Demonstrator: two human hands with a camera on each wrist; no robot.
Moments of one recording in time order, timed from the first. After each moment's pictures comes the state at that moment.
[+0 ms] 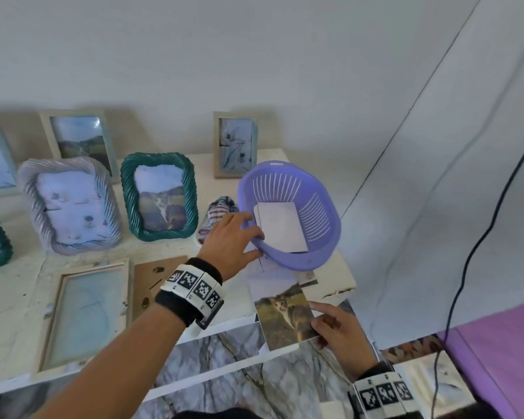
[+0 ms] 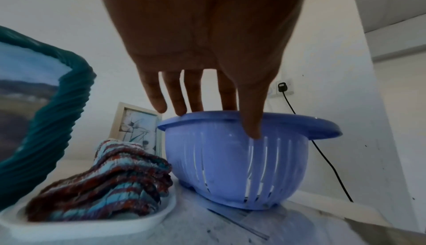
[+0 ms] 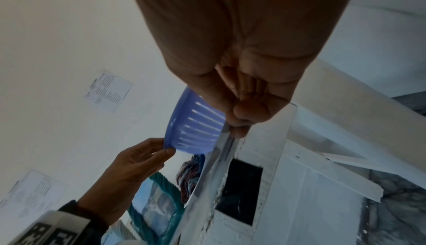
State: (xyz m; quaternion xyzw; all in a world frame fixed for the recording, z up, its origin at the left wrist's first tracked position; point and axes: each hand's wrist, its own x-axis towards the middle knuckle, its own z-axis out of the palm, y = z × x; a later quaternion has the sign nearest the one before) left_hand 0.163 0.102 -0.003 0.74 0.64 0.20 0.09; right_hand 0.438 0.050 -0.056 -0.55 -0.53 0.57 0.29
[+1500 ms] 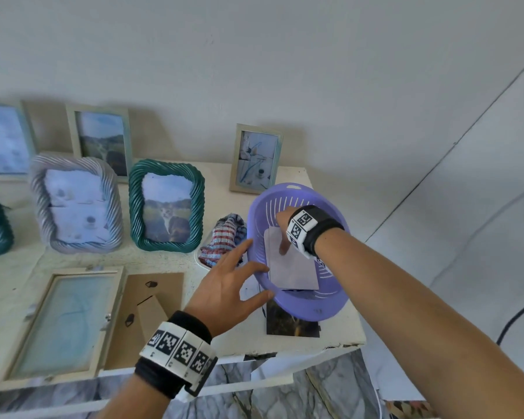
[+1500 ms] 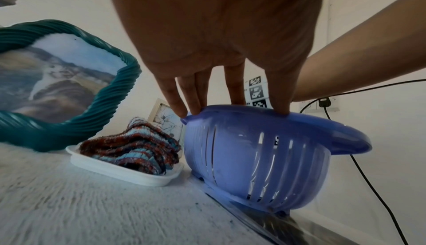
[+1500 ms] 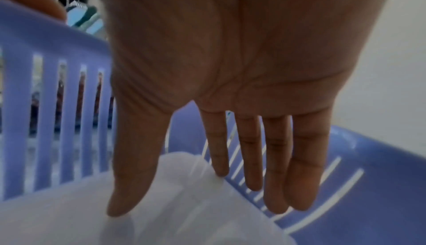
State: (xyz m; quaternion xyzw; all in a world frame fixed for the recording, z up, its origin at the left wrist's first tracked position) left_hand 0.178 0.086 -0.032 0.67 0.65 0.33 0.14; right_hand 0.263 0.309 0.014 -0.36 -0.87 -0.07 -0.34
